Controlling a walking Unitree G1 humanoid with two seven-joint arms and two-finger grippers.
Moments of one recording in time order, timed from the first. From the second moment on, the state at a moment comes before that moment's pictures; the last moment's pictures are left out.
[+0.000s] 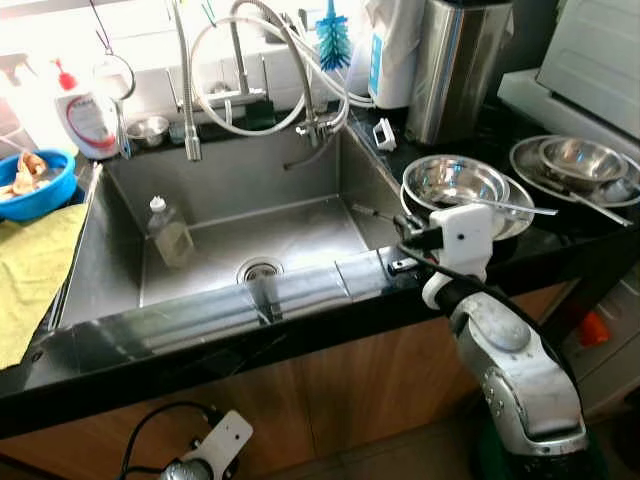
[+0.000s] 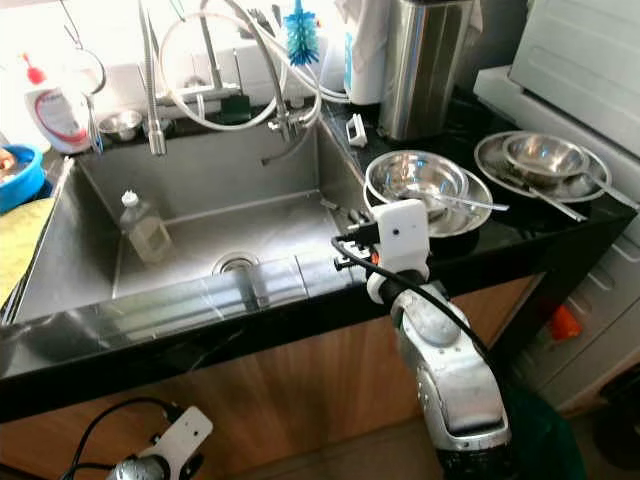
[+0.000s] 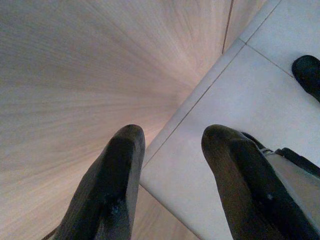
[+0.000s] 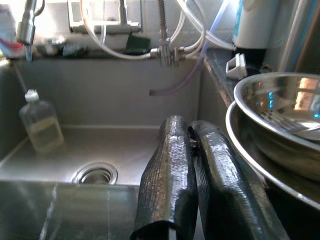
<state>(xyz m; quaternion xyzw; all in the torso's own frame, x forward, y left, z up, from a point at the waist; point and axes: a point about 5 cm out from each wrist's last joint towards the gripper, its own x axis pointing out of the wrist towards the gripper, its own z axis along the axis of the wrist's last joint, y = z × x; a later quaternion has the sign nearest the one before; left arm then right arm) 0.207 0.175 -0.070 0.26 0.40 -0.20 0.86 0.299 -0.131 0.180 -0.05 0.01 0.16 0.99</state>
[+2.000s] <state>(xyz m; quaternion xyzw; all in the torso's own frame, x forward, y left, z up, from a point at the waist) 0.203 0.181 -0.072 0.26 0.40 -0.20 0.85 0.308 -0.156 0.211 -0.05 -0.10 0.07 0.99</state>
